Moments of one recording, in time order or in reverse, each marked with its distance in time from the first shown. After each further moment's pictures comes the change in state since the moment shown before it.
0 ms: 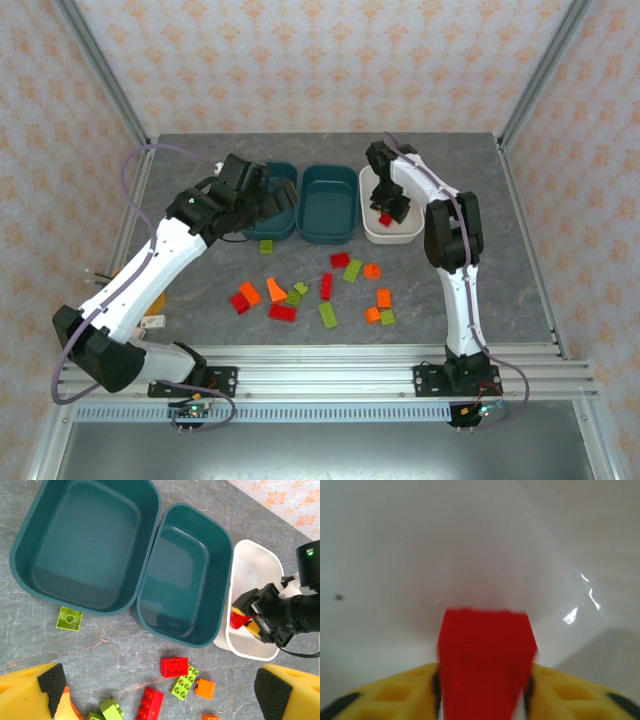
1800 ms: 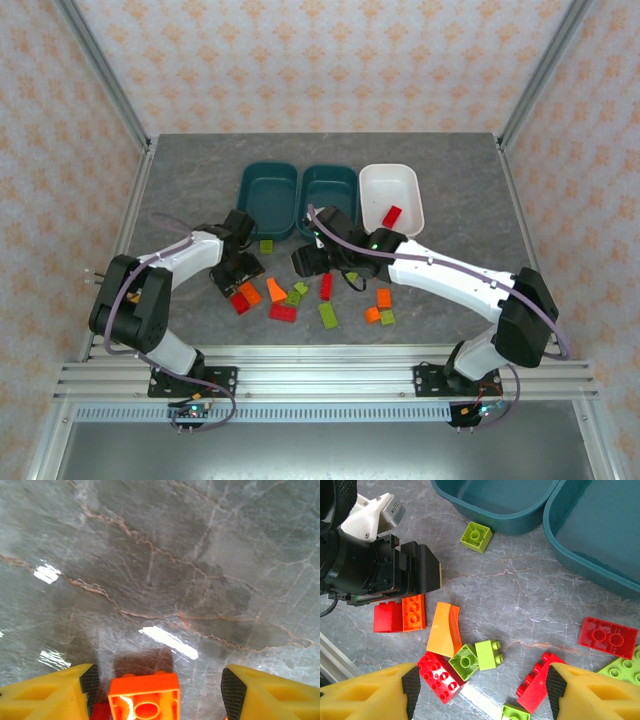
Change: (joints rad) left arm 0.221 0.216 -0.562 0.141 0.181 -0.087; right arm 0.642 -0.810 -0.764 0.648 -0.080 -0.456
